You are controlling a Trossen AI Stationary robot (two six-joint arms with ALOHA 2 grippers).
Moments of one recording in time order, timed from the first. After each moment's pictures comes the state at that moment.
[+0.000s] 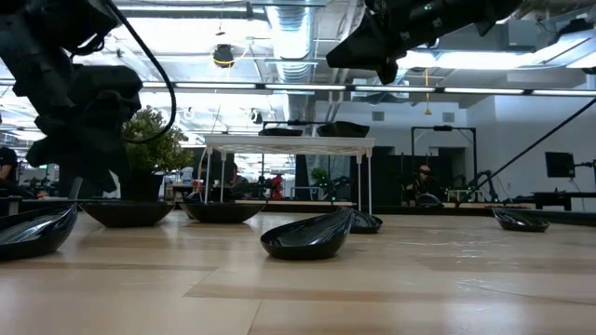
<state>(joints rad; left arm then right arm) -0.30 1.14 0.38 -0.41 -0.31 -1.18 -0.03 1.26 0.80 0.17 0.13 0.11</state>
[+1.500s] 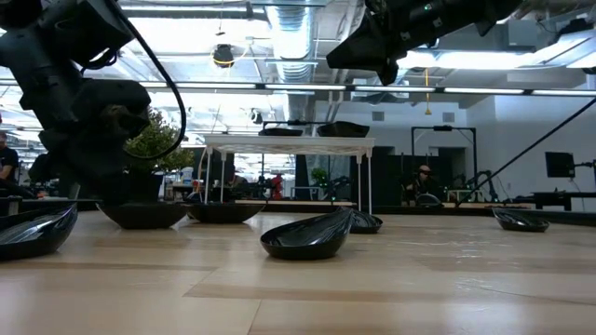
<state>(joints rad) -0.30 1.30 0.38 -0.26 -0.23 -1.19 -0.03 1.26 0.80 0.16 0.13 0.13</state>
